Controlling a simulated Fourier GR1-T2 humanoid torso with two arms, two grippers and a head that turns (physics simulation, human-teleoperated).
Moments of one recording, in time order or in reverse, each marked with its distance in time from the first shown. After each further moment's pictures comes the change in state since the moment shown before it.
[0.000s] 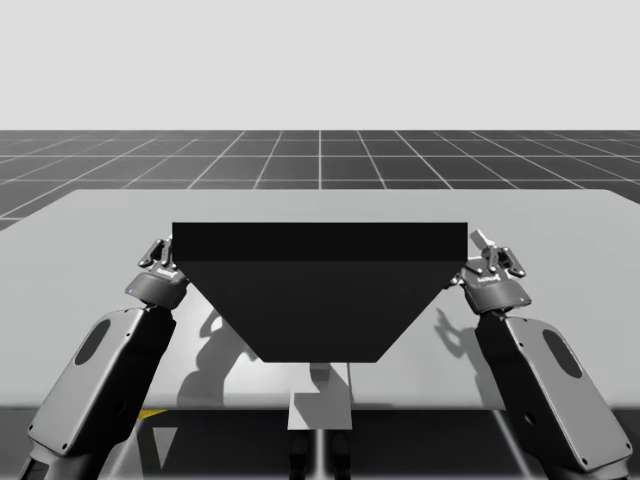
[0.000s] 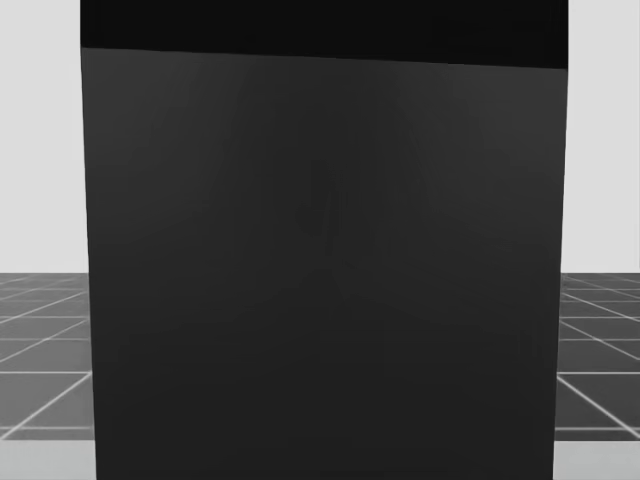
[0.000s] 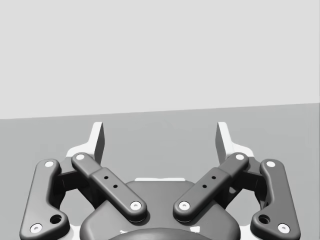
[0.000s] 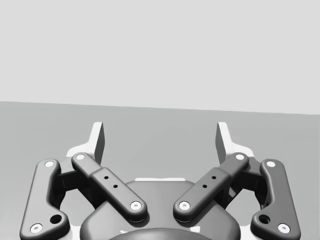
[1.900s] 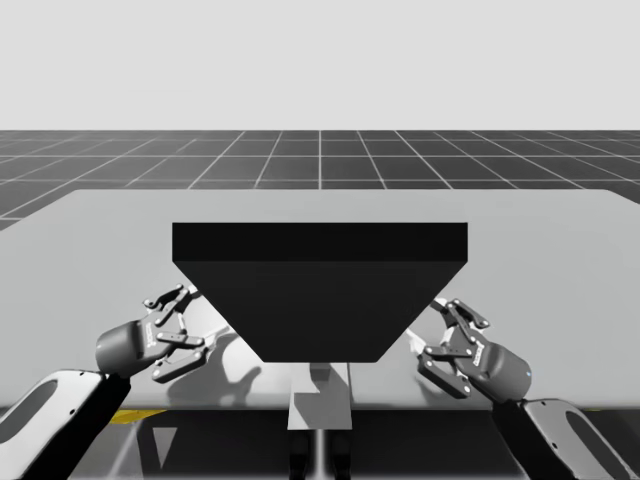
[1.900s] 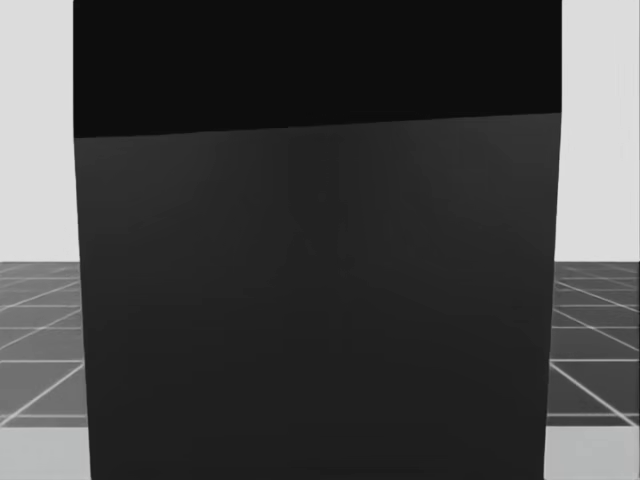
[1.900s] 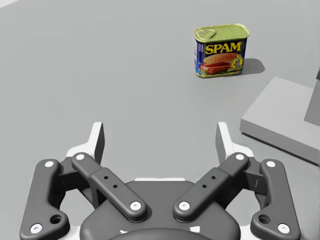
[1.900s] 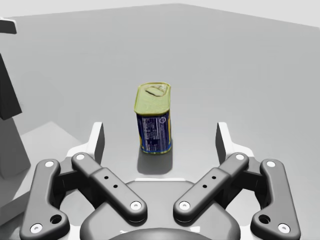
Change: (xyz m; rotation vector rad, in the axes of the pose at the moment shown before) left arm -0.010 0.004 0.080 -0.608 0.339 -0.108; right arm -0.029 0.027 0.091 0.654 0.188 -0.130
